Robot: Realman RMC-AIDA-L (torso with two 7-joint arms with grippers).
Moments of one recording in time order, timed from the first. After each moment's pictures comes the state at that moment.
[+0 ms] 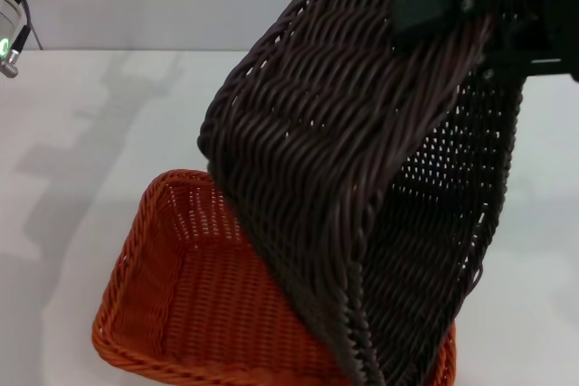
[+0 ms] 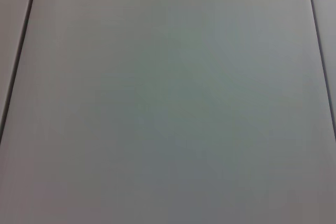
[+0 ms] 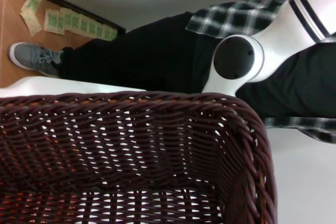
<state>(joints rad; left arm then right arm) -0.59 -2.06 1.17 0.49 0.32 1.04 -0.49 0.69 1.81 -1.03 -1.79 1.69 1.88 -2.29</state>
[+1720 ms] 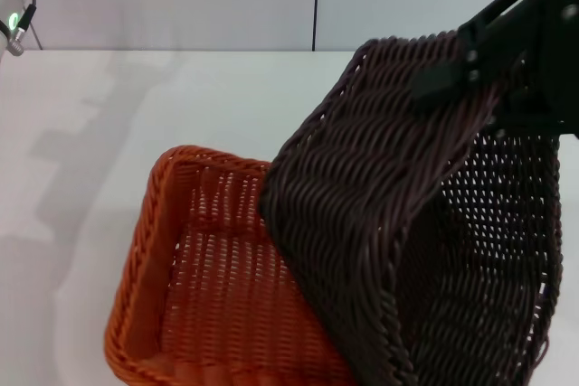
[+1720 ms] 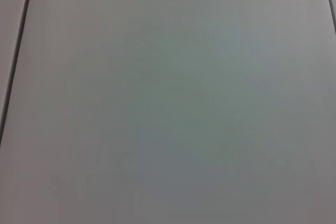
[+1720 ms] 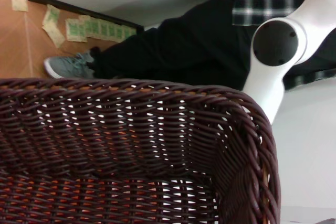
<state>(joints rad) -0.65 -2.06 1.13 0.48 0.32 0.96 -0.44 0.63 1.80 -1.11 -1.75 1.61 1.88 -2.27</state>
